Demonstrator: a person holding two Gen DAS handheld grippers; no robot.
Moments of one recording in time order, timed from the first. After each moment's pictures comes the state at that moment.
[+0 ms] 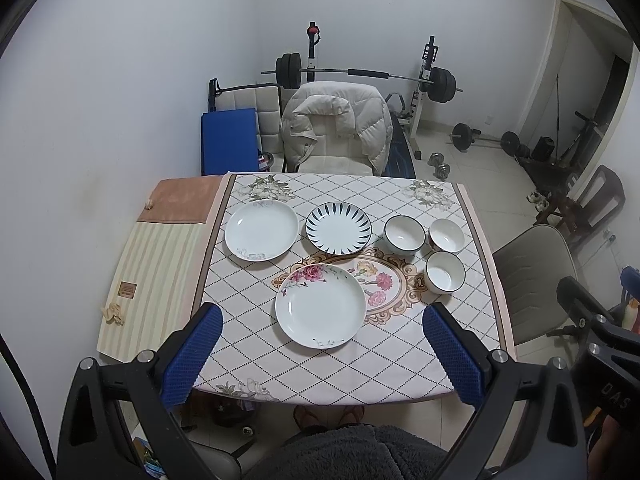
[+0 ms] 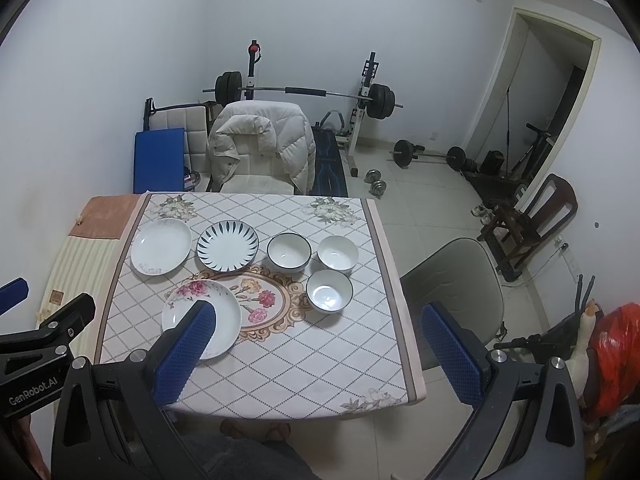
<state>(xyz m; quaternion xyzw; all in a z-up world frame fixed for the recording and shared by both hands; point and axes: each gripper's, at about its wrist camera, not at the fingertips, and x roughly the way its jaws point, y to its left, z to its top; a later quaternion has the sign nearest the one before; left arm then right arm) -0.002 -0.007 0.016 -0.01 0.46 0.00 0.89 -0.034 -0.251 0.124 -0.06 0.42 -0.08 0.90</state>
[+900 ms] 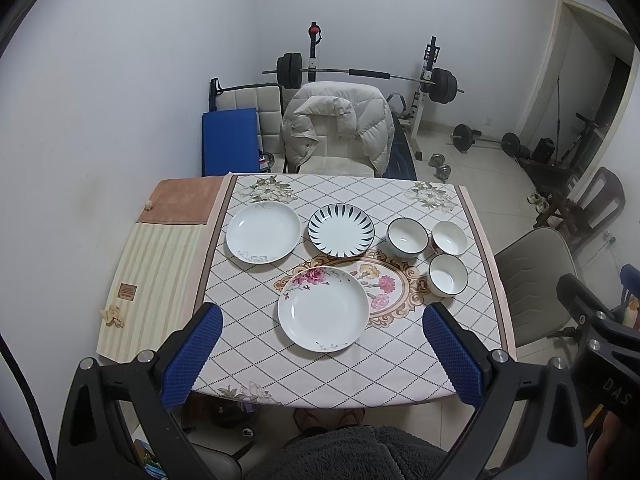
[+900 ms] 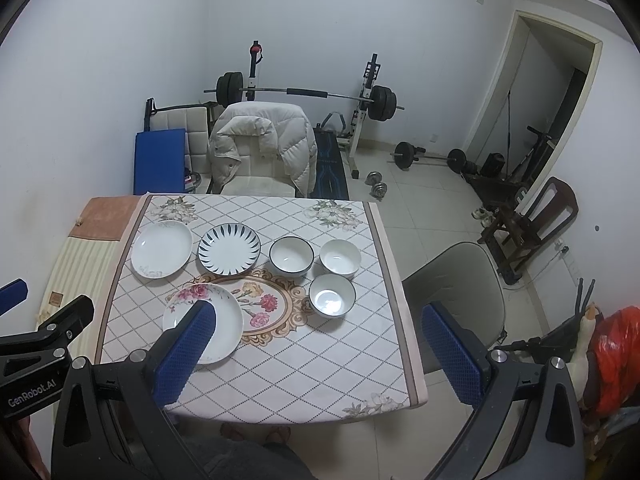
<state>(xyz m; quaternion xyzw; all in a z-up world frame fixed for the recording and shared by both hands) 0.002 -0.004 0.015 -0.01 0.46 0.00 0.89 -0.032 -0.249 0.116 -0.06 0.42 -0.08 0.90</state>
